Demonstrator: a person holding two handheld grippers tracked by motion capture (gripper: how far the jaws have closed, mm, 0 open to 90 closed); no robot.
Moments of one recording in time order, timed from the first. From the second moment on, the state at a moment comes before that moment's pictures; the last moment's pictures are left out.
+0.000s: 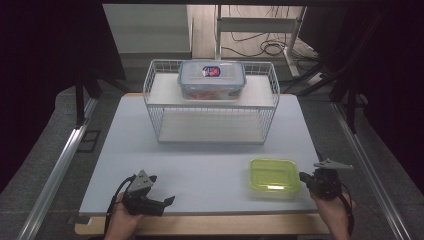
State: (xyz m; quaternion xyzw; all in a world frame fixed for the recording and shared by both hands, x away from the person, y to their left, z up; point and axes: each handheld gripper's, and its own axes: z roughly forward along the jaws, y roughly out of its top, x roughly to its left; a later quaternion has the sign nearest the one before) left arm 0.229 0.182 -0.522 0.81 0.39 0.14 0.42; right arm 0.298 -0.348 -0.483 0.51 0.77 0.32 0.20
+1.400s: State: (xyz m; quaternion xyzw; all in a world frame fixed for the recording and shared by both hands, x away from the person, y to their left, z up) left arm 0.230 0.184 -0.524 0.81 0.39 0.13 0.42; right arm 0.316 -0.213 -0.488 0.39 0.85 0.35 0.10
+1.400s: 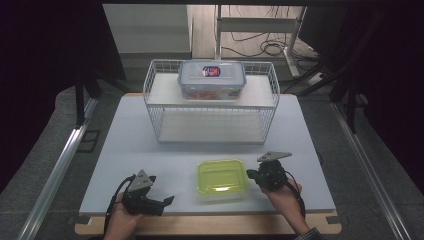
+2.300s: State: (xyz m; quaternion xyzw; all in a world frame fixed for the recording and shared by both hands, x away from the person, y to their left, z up) left arm 0.230 0.187 -0.525 0.81 0.39 0.13 0.41; right arm 0.299 -0.243 -0.474 0.35 0.83 0.40 0.16
